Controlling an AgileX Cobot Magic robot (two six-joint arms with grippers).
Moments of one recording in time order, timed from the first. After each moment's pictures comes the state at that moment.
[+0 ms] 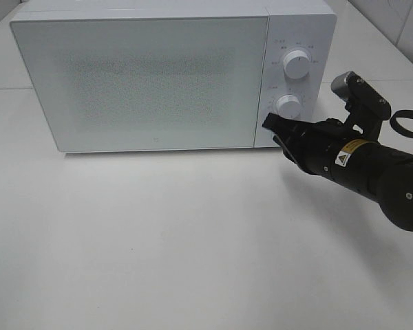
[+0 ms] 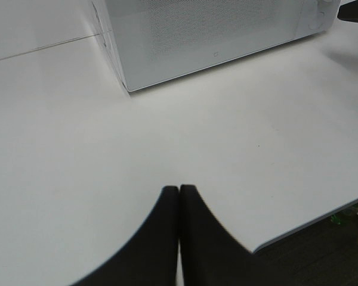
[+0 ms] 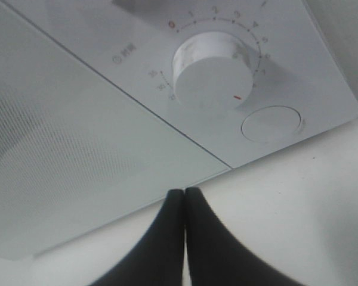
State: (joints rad) left arm -0.36 0.00 -0.50 -0.04 1.06 0.10; right arm 0.46 1.84 -0.53 0.03 -0.89 0.70
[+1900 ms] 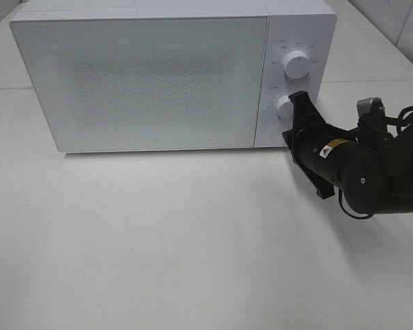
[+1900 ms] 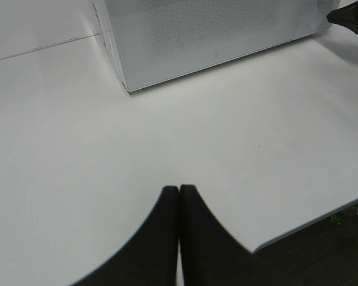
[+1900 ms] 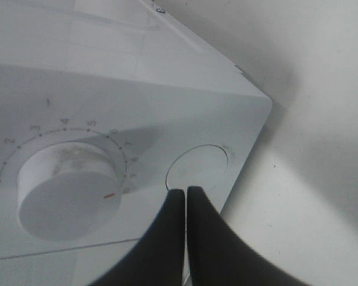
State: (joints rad) left arm -0.36 0.00 -0.50 -0.04 1.06 0.10; right arm 0.46 2.01 -0.67 0.28 -0.91 1.15
